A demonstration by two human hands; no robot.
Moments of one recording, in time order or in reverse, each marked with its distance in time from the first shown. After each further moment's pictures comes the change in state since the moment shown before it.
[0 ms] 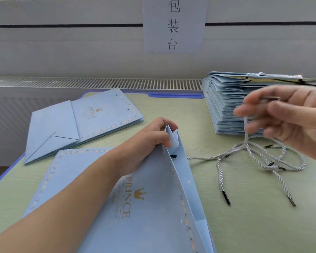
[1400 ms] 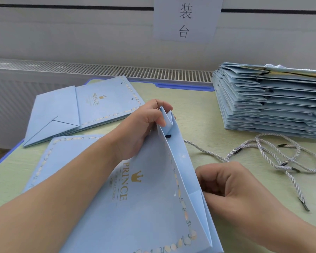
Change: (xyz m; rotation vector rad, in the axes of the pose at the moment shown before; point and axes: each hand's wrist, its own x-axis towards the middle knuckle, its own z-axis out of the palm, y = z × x) left_hand 0.003 0.003 -0.013 -0.179 0.145 0.050; right_hand -0.025 0.050 0.117 -0.210 -0.140 0.320
